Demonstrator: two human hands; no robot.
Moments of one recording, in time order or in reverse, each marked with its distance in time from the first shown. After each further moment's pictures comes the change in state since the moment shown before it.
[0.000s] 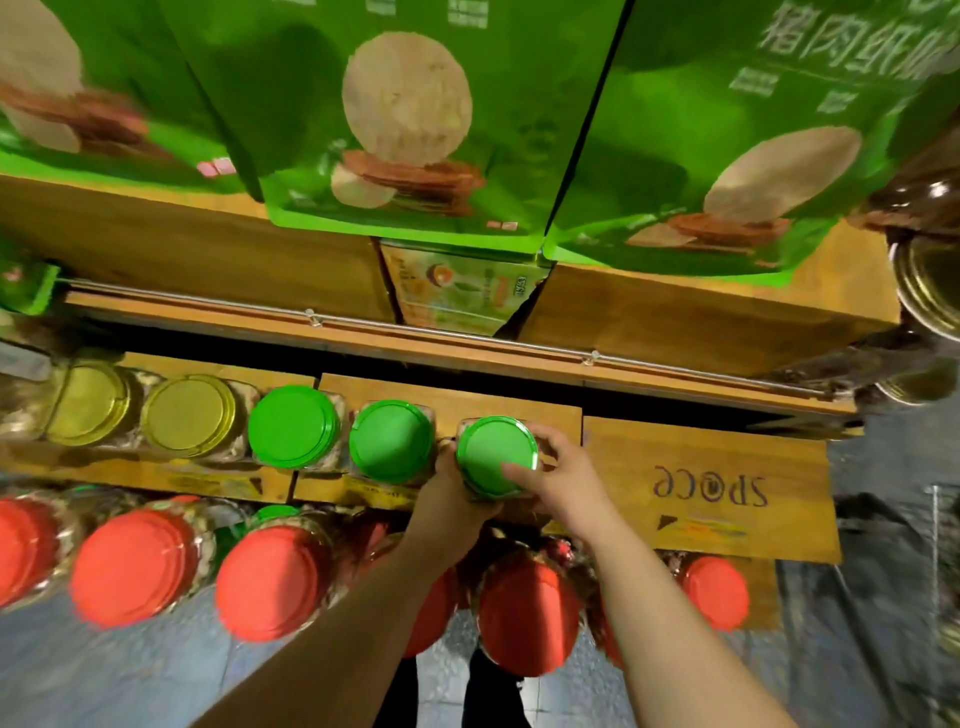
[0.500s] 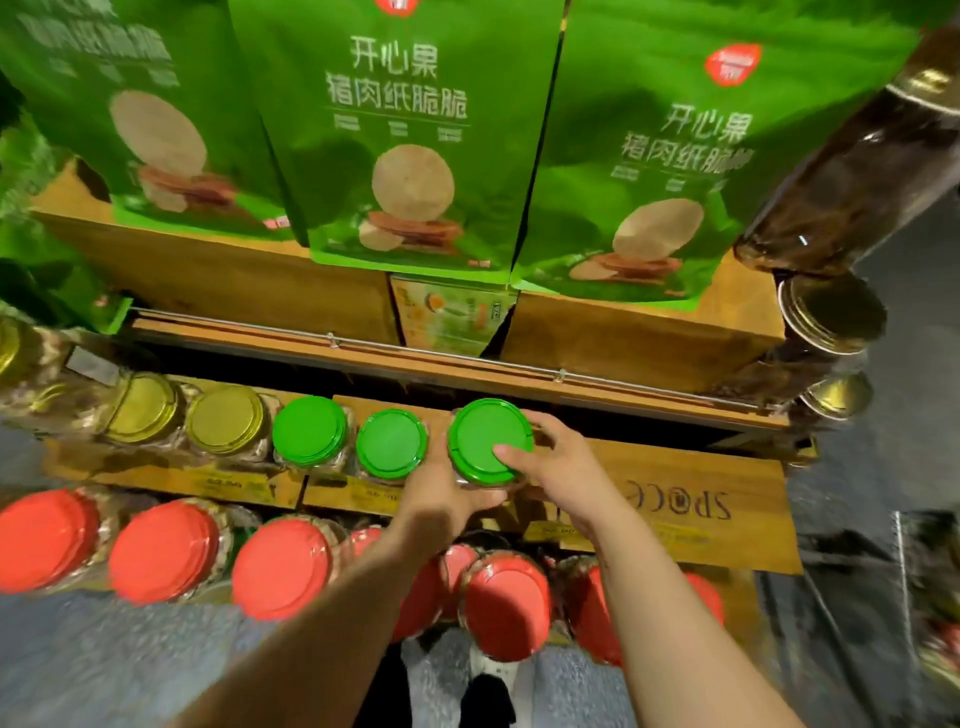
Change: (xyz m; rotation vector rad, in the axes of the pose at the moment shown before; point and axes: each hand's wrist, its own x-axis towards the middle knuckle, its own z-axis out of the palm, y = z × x) left_hand -0.048 0.043 -0.025 -0.141 0.013 0.191; right_hand -0.058 -0.049 -0.032 0.075 -0.045 -0.138
